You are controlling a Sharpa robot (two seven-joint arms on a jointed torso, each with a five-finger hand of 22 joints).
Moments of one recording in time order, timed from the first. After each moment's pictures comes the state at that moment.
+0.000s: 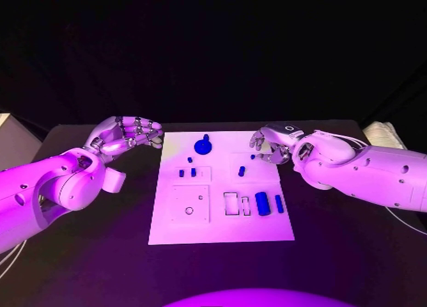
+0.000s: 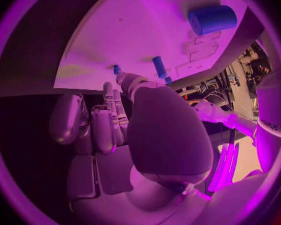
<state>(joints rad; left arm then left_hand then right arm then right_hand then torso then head) 1.18 -0.92 -0.03 1.47 -0.28 -0.15 0.43 1.39 -0.20 0.51 0.09 0.30 0.86 0.19 0.31 0.32 1.05 0.14 0.21 0.07 0.94 0.10 0.50 0.27 0.17 0.85 0.20 0.57 0.31 1.24 -0.87 -0.16 1.43 -1.61 -0.40 -0.11 1.49 -0.29 0.50 0.21 0.16 0.94 0.14 0.25 0.31 1.06 0.08 0.23 0.24 1.46 0.00 1.34 1.29 0.10 1.46 0.09 1.10 1.26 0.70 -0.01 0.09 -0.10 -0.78</state>
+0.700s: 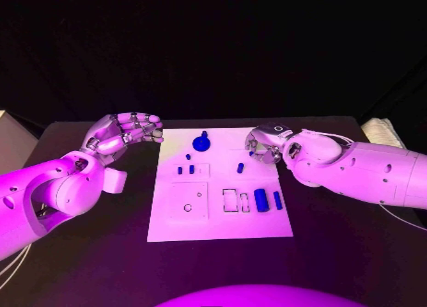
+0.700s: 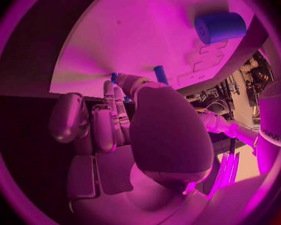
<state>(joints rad) 1.17 -0.95 -0.02 1.57 -0.13 -0.17 0.49 1.39 -0.20 0.50 0.08 0.30 0.87 0.21 0.29 0.31 1.04 0.16 0.15 0.07 0.96 0.11 0.42 0.28 0.17 0.85 0.20 0.53 0.28 1.23 -0.82 -0.16 1.40 -1.70 -0.35 -0.15 1.46 -0.27 0.57 0.18 0.15 1.00 0.14 0.25 0.32 1.14 0.08 0.19 0.17 1.46 0.00 1.33 1.26 0.10 1.46 0.09 1.08 1.25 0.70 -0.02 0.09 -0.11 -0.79</state>
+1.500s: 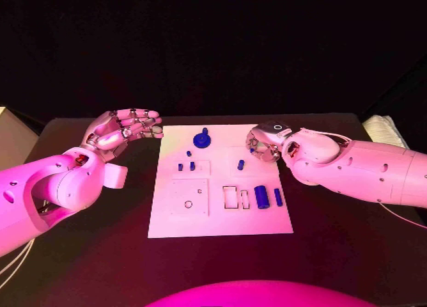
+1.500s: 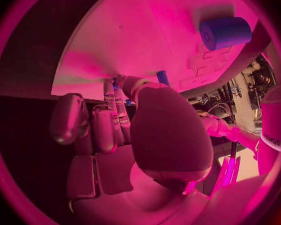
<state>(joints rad) 1.17 -0.95 -0.02 1.57 -0.09 -0.18 0.47 1.39 -0.20 0.50 0.08 0.30 0.87 0.21 0.29 0.31 1.03 0.16 0.15 0.07 0.96 0.11 0.42 0.28 0.17 0.85 0.20 0.53 0.28 1.22 -0.80 -0.16 1.38 -1.72 -0.35 -0.18 1.45 -0.25 0.59 0.16 0.14 1.04 0.13 0.27 0.33 1.17 0.07 0.17 0.15 1.47 0.00 1.34 1.27 0.10 1.46 0.09 1.10 1.27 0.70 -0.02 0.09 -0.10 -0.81</state>
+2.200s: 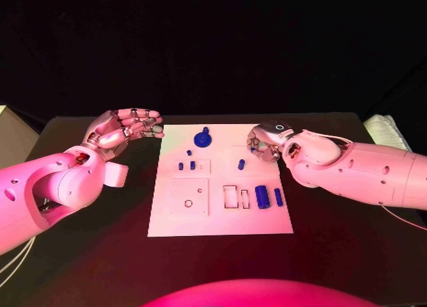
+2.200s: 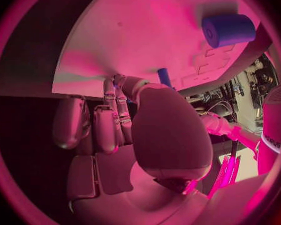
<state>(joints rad) 1.17 -0.95 -0.02 1.56 -0.09 -0.18 0.46 1.40 -0.19 0.49 0.07 0.30 0.87 0.21 0.29 0.31 1.03 0.16 0.15 0.07 0.96 0.11 0.42 0.29 0.17 0.85 0.21 0.52 0.28 1.21 -0.81 -0.16 1.40 -1.72 -0.41 -0.21 1.43 -0.20 0.63 0.10 0.07 1.09 0.11 0.31 0.37 1.24 0.07 0.17 0.17 1.46 -0.03 1.34 1.25 0.10 1.46 0.07 1.14 1.30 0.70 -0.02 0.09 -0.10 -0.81</state>
